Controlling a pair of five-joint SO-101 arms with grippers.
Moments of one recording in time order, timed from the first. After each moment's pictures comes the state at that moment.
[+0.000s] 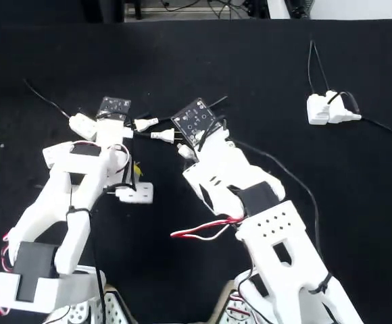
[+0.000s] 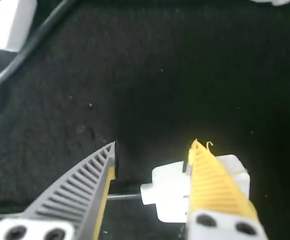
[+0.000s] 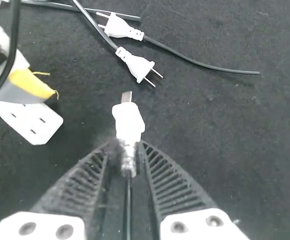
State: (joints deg) left arm 1.4 -10.9 43.9 44.7 -7.2; right arm -23.6 -45.2 53.6 49.2 15.3
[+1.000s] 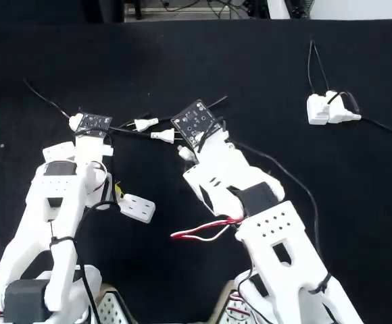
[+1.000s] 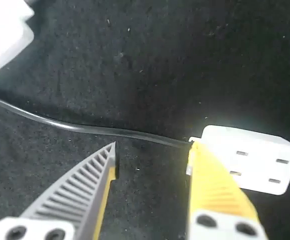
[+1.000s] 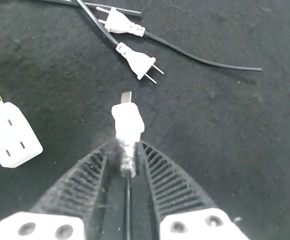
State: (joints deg) left arm -6.7 -26.2 54.3 53.1 -14.5; right arm -23.6 -45.2 54.5 49.1 15.3
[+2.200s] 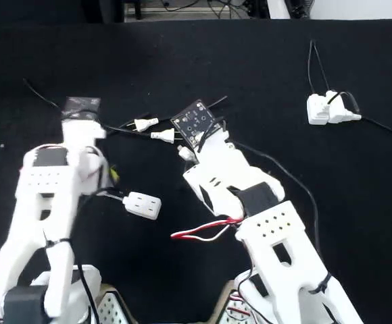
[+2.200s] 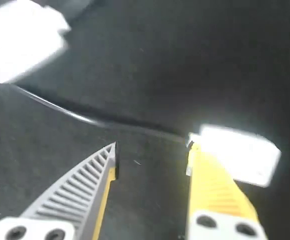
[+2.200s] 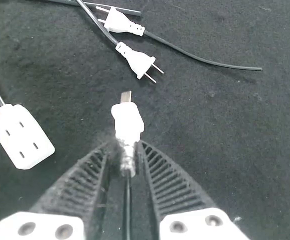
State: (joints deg) left arm -7.5 -28.7 43.4 64.9 -8.5; right arm -23.6 -45.2 54.5 49.1 15.3
